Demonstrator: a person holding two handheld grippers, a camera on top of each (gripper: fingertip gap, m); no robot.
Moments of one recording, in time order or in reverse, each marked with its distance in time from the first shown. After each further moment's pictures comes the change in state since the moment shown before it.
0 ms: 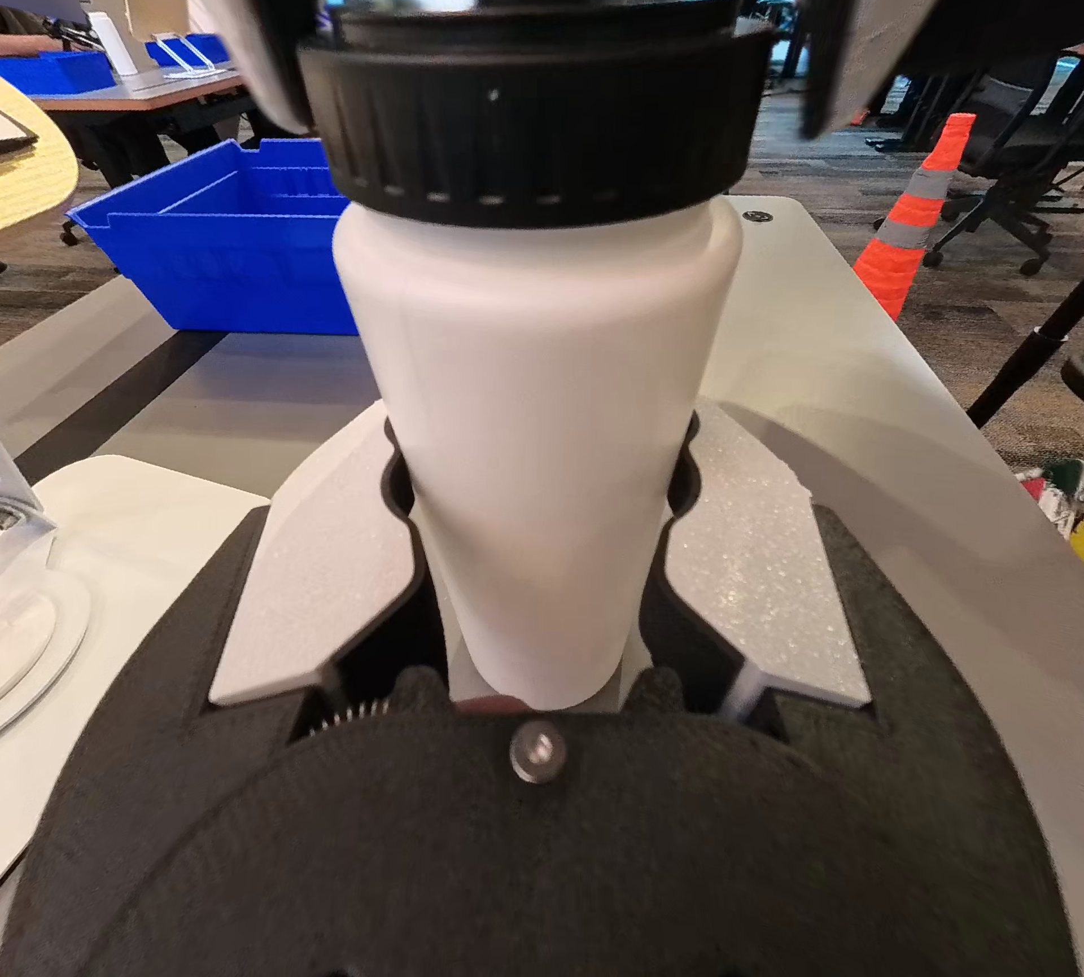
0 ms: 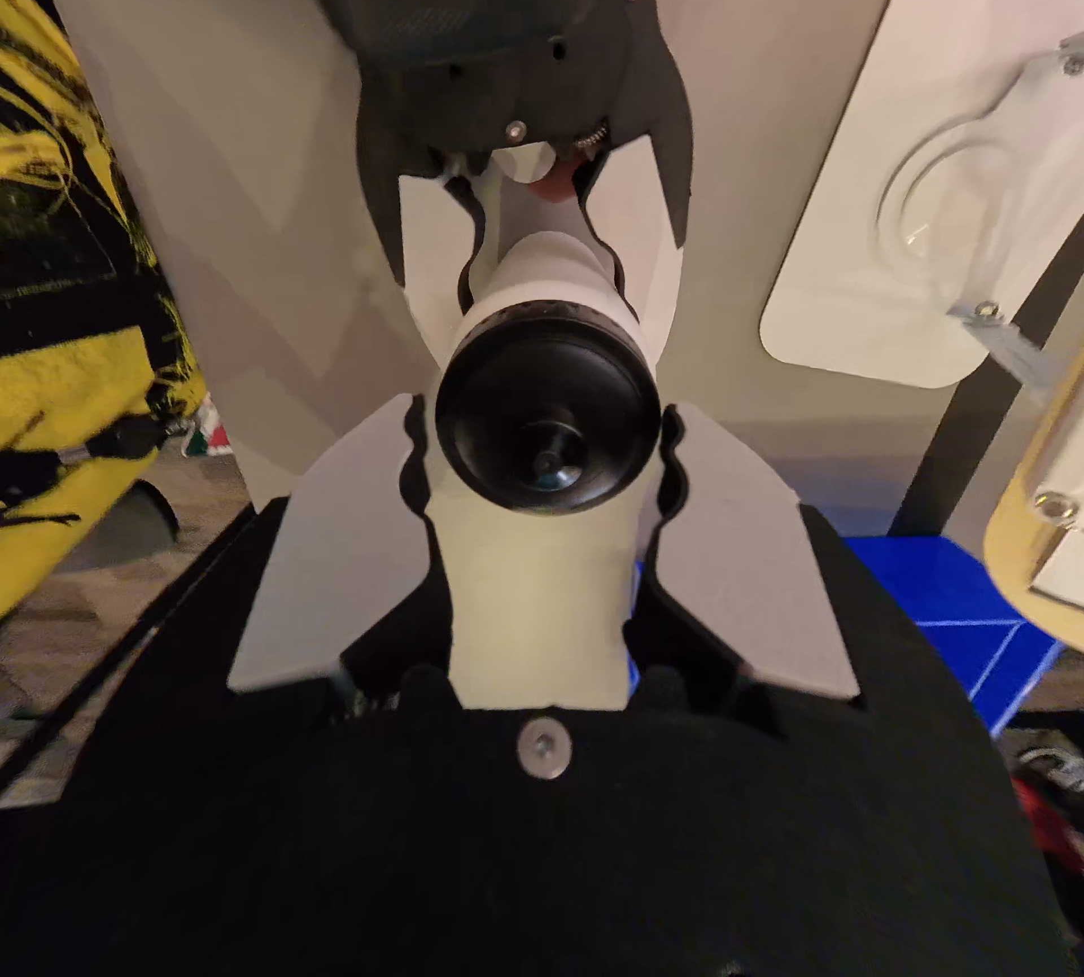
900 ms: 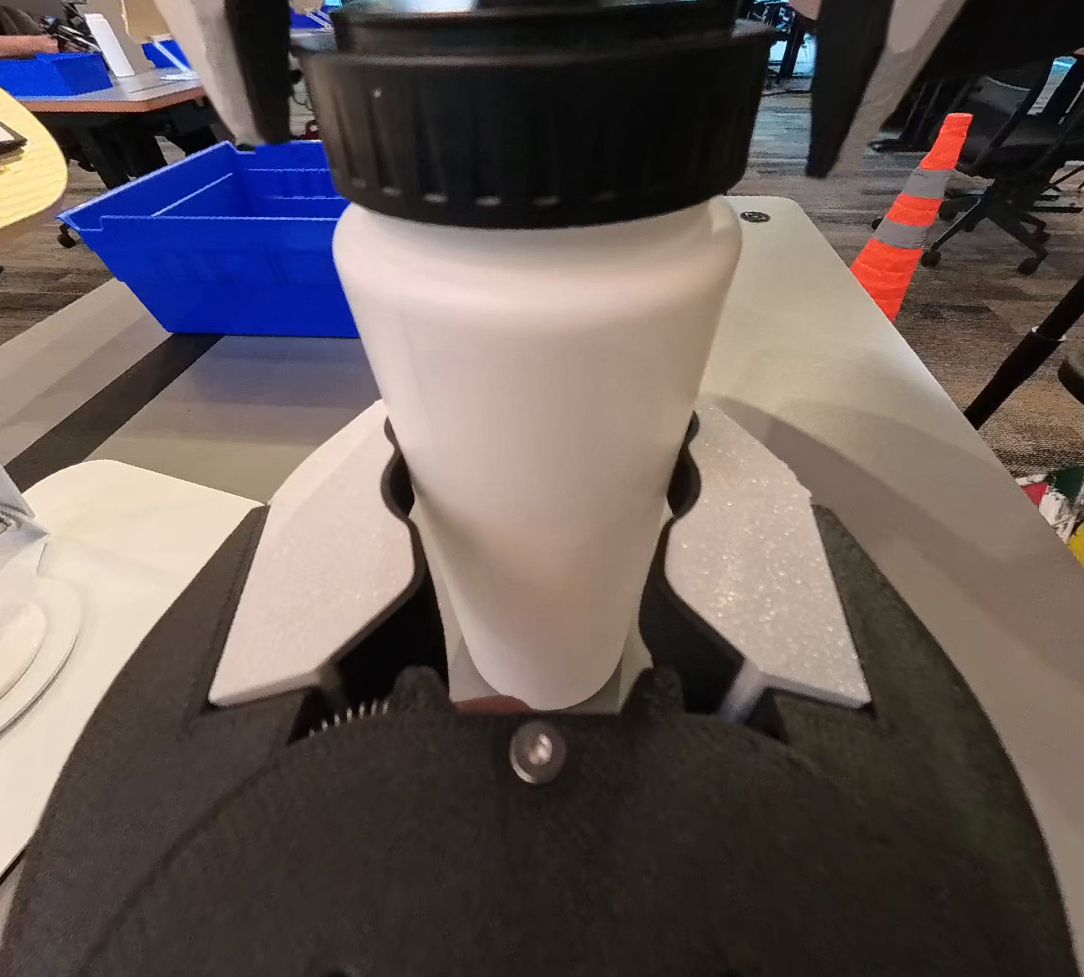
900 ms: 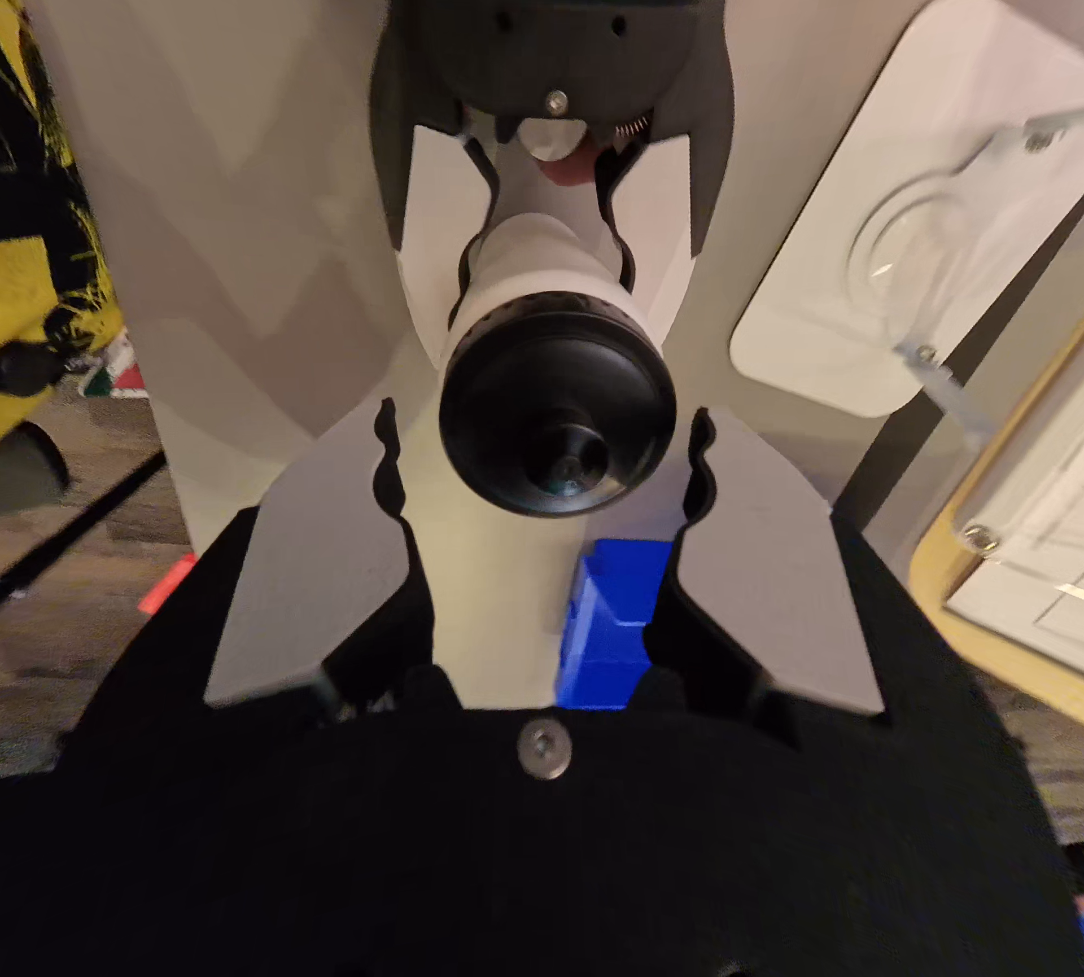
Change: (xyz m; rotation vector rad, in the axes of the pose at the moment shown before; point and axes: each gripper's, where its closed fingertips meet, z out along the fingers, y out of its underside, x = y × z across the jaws) left arm 0.002 -0.001 0.003 0.001 0.004 0.002; right arm -0.001 0.008 0.007 -0.035 0.062 -0.173
